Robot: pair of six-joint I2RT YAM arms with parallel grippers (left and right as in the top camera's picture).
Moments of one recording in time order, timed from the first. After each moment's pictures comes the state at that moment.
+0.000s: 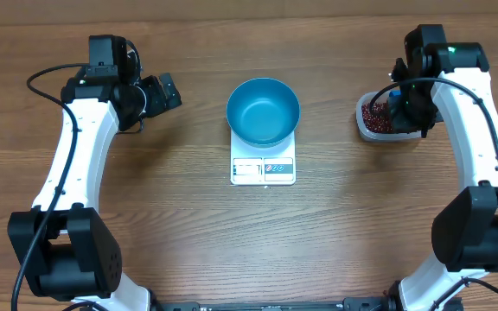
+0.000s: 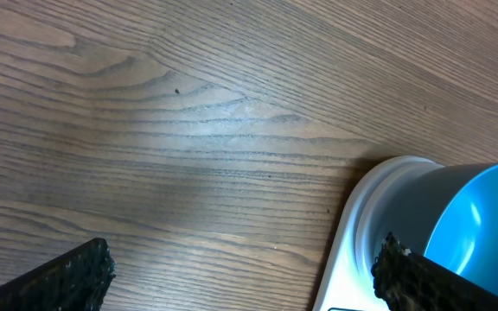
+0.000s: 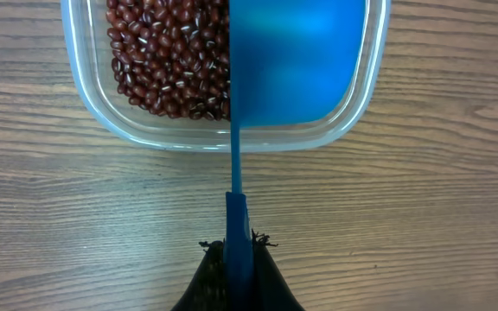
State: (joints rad) left arm 0.03 1.77 1.48 -0.82 0.20 -0.39; right arm -0.01 1.87 1.72 -1.36 0.19 -0.11
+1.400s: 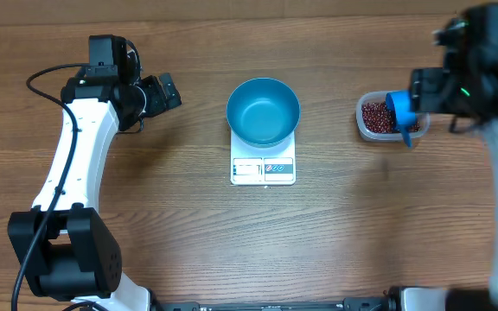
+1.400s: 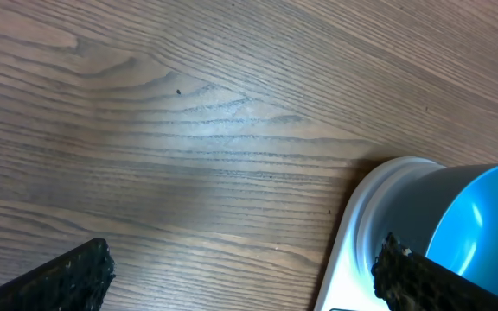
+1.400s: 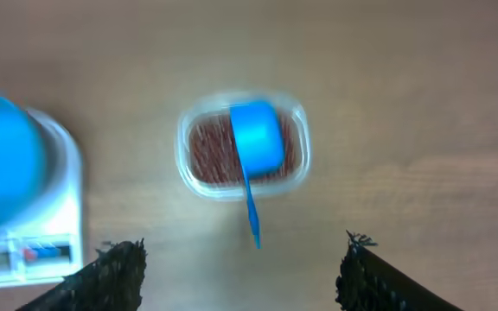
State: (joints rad) left arm 0.03 1.77 1.48 -0.82 0.20 -0.39; right arm -0.02 1.50 1.87 -1.35 0.09 0.03
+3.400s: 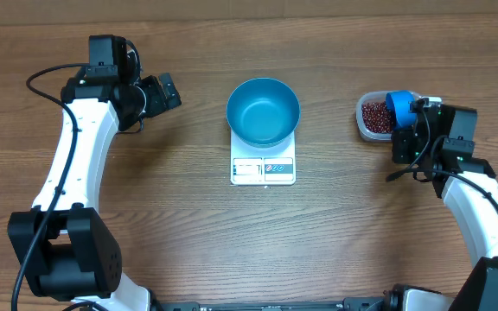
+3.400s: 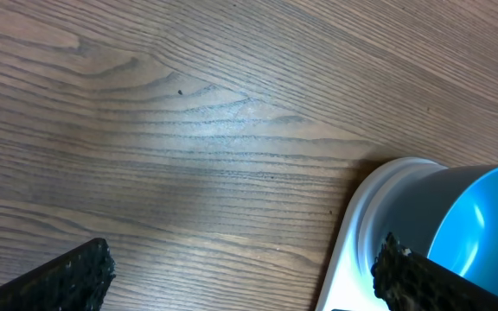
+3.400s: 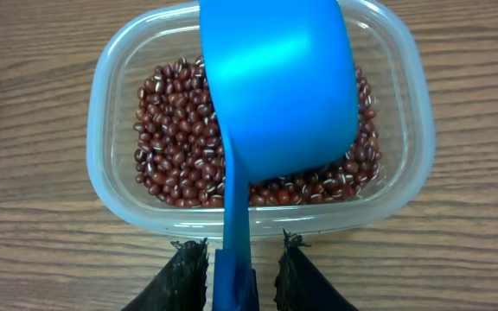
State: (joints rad) left arm 0.03 1.77 1.48 -0.82 0.20 -0.39; right arm -0.19 1.43 0.83 -0.32 -0.16 -0.09
